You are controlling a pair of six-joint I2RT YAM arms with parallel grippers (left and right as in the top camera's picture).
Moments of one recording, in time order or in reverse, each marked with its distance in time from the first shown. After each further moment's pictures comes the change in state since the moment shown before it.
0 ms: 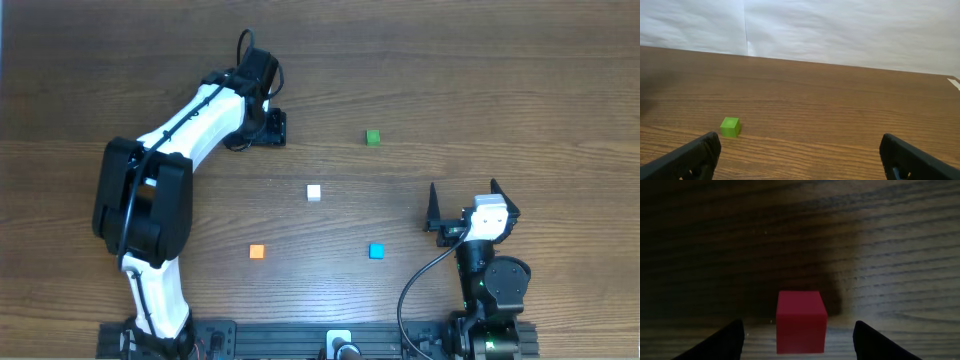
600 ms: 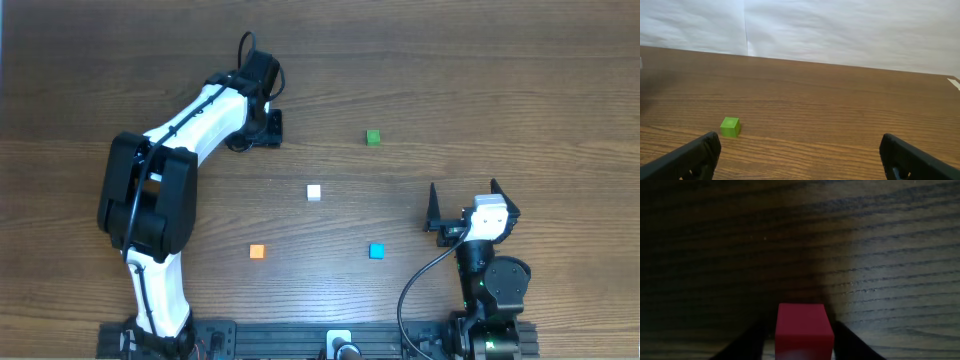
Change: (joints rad) left arm 0.000 0.034 0.004 0.019 -0.004 -0.016; right arm 0.000 0.000 0.000 0.000 0.000 0.000
